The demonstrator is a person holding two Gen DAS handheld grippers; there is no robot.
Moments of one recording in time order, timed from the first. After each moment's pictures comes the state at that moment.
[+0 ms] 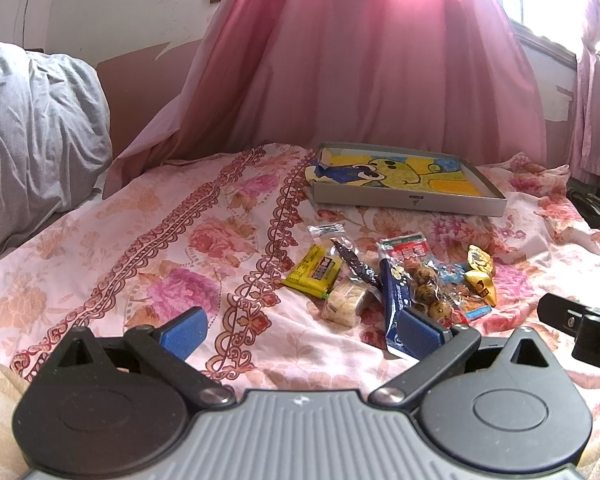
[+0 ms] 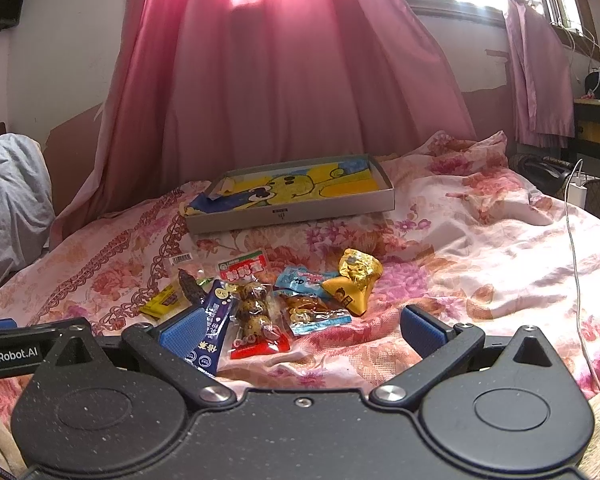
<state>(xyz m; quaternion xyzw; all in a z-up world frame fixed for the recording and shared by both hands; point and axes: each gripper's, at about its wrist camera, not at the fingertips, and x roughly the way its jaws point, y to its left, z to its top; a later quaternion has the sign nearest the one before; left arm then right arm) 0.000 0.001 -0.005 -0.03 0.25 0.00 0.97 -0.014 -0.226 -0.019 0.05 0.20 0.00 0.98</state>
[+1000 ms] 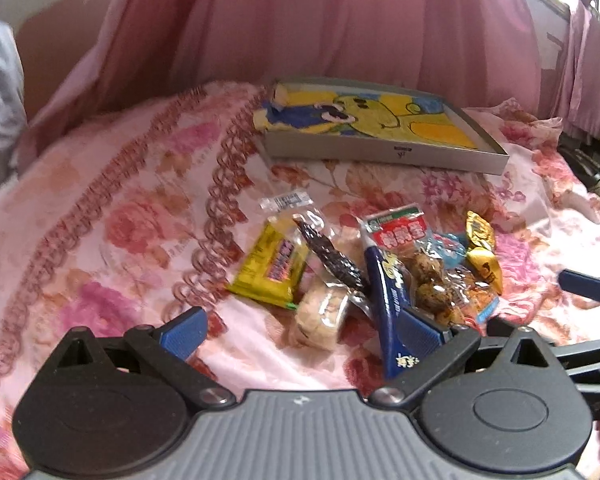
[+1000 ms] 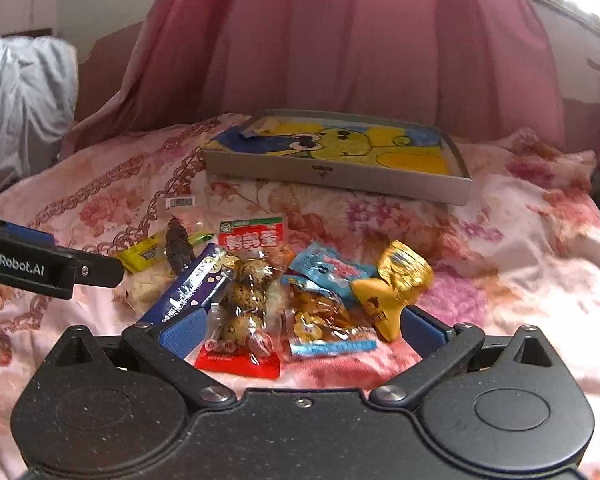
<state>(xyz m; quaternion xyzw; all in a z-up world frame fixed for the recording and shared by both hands) 0.122 -0.004 -0.030 -0.03 0.36 -0.08 0.93 0.099 -0.220 -0.051 -0.06 0.27 0.09 0.96</state>
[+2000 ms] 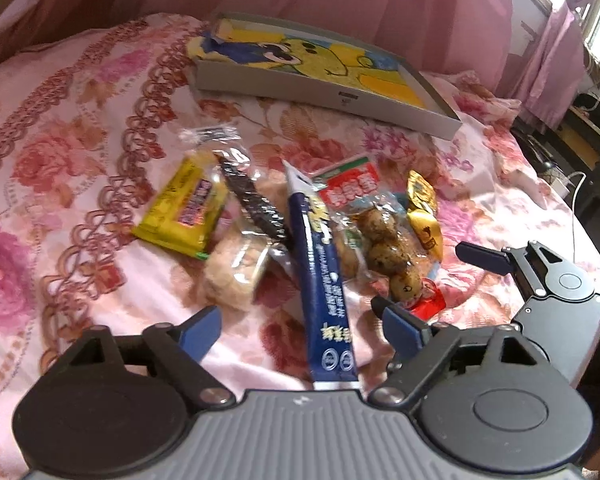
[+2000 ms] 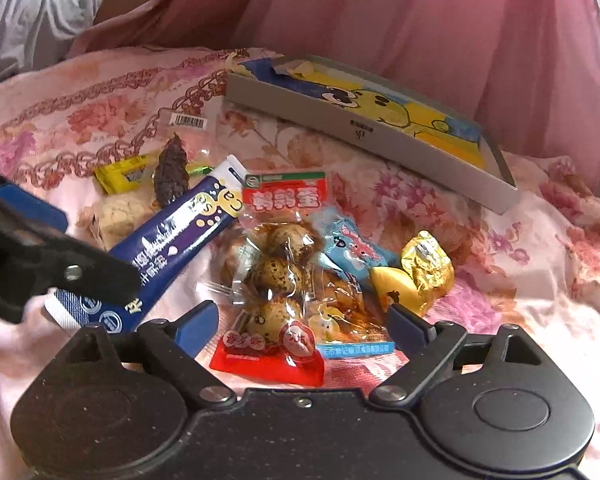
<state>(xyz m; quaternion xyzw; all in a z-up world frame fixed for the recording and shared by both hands) 0.142 -0.021 -0.056 -0.08 0.43 -0.18 0.88 0.134 -0.187 -0.086 -0.19 0.32 0.09 0.92</state>
